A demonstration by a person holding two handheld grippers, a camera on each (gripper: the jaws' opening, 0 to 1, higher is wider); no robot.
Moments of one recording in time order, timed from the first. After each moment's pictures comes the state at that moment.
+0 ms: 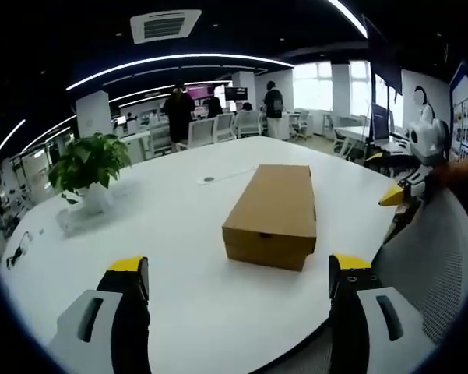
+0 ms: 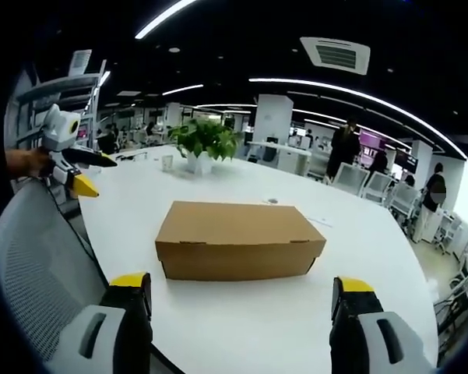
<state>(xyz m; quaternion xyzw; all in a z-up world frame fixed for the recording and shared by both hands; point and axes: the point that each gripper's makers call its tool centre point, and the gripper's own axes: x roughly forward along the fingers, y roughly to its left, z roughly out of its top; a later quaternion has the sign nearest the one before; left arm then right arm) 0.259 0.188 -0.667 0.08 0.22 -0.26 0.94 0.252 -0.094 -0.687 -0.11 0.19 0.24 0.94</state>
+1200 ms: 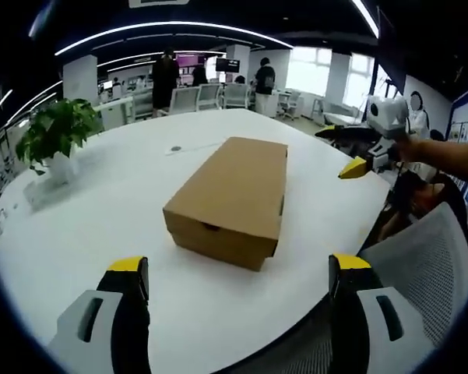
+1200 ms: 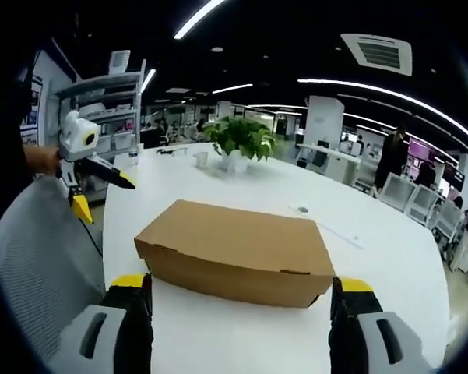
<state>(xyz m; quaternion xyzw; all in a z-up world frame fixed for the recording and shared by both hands) 0.259 0.115 -0.714 0.05 0.31 -0.30 0.90 0.336 -0.109 -0.697 -0.15 0.20 0.39 0.89</state>
